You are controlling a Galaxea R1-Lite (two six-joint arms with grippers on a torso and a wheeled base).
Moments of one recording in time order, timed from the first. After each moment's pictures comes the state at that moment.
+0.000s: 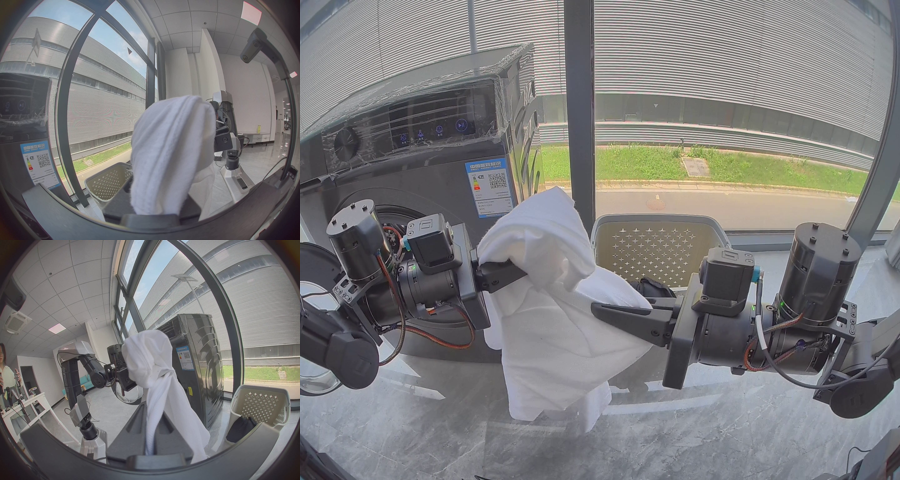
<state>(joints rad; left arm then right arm) -0.30 1.67 -0.62 -1.14 -0.83 0.11 0.83 1.71 -0.70 -0.95 0.34 0.16</state>
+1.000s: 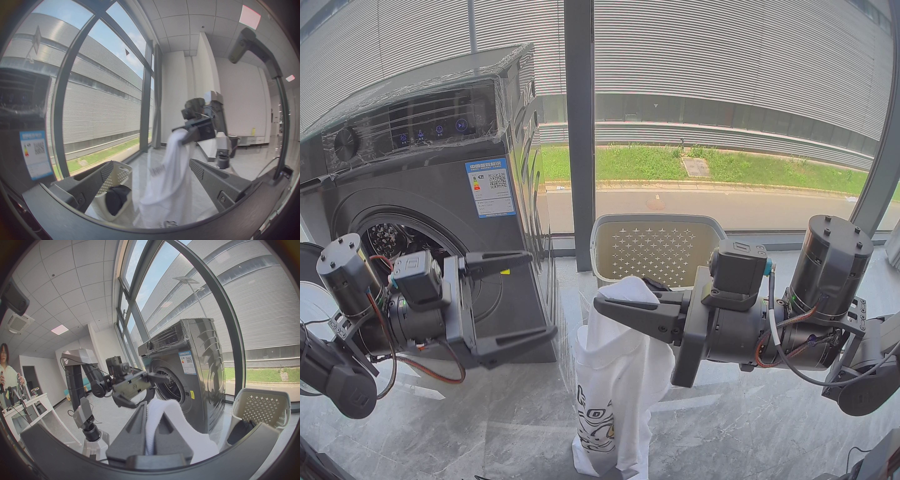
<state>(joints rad) -0.32 1.66 -0.45 -1.32 -0.90 0.08 0.83 1.68 -0.71 -0.95 0.36 0.16</state>
